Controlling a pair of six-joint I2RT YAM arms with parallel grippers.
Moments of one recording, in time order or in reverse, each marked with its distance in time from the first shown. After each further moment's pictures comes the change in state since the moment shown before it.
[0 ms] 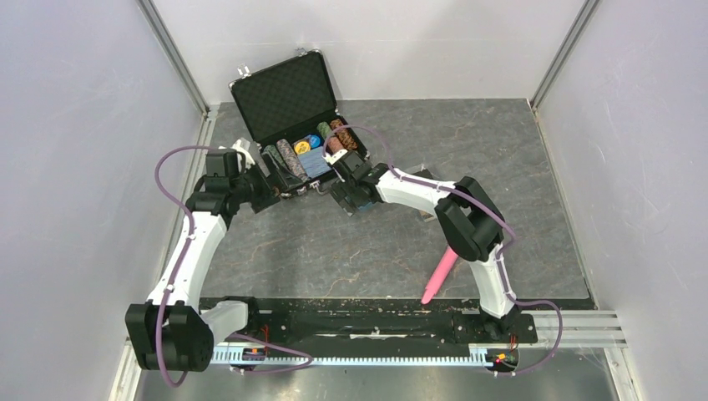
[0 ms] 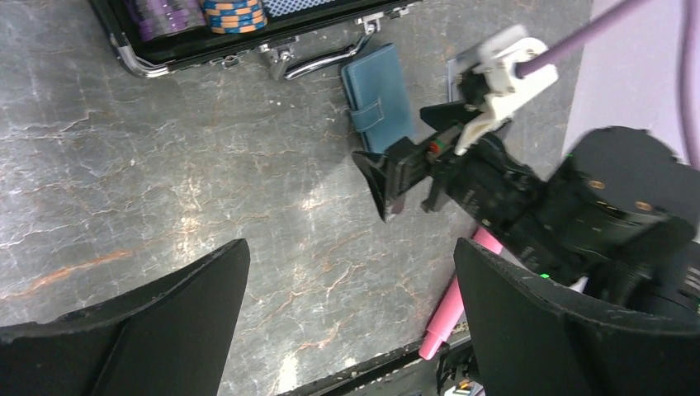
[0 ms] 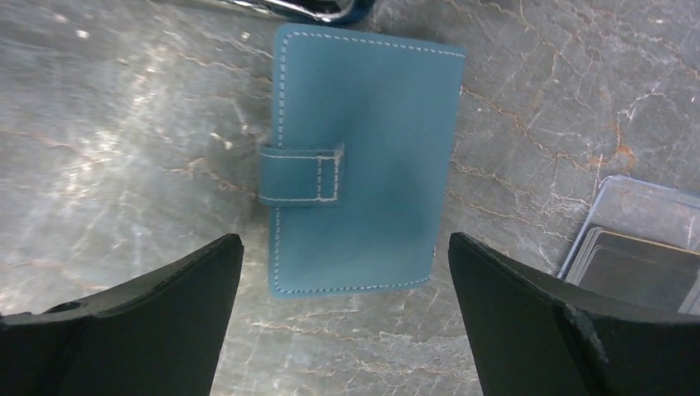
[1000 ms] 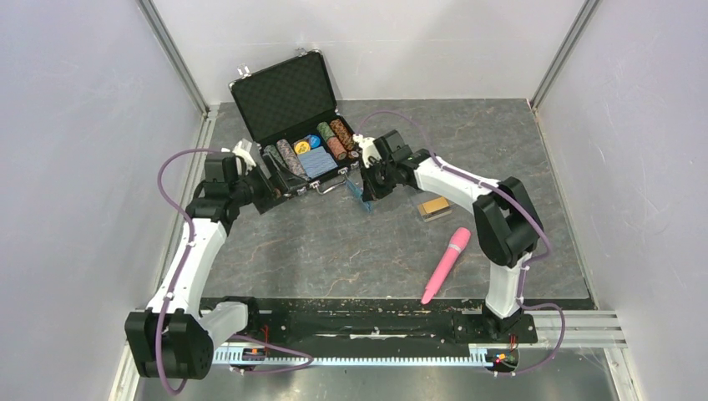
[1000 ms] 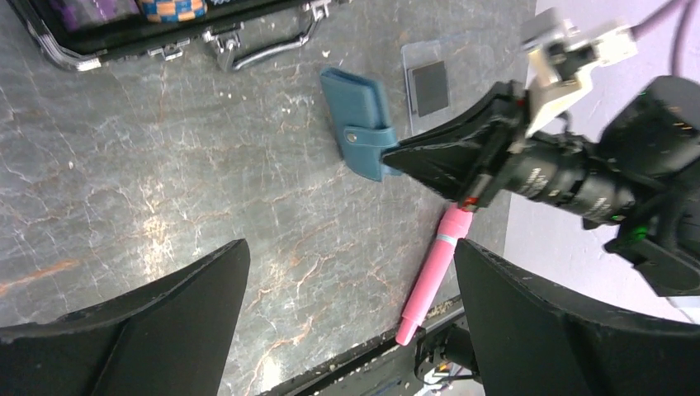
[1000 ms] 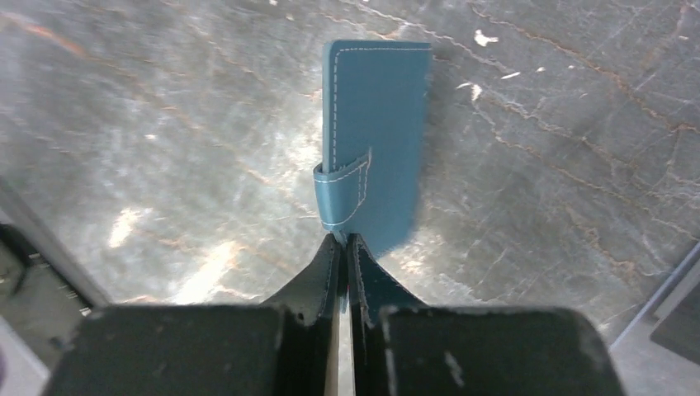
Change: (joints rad) left arm 0.000 -0.045 -0.023 0.065 0.089 -0.039; right arm -0.183 -0.171 -0.148 0.025 -0.562 0.066
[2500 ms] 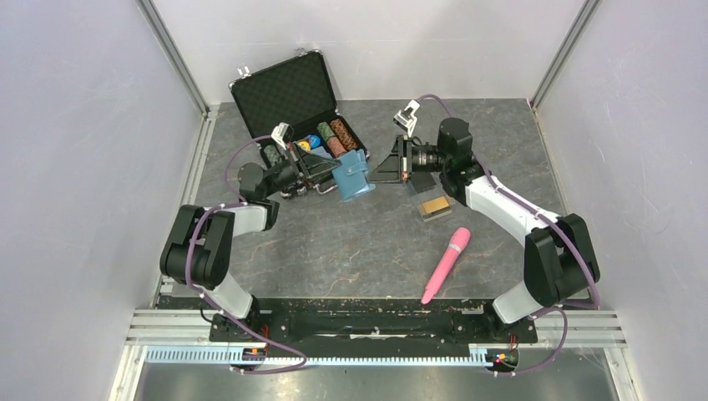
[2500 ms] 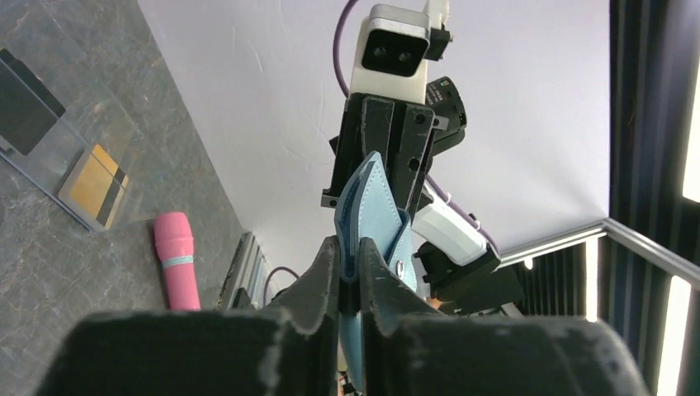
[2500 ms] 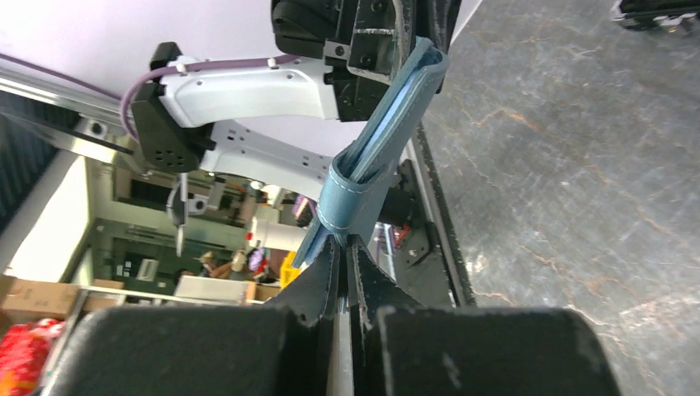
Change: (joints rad) left arm -0.190 0.564 -0.228 1.801 0.414 -0.966; right arm -0.203 -0.396 -0.410 0.913 -0.806 0.982
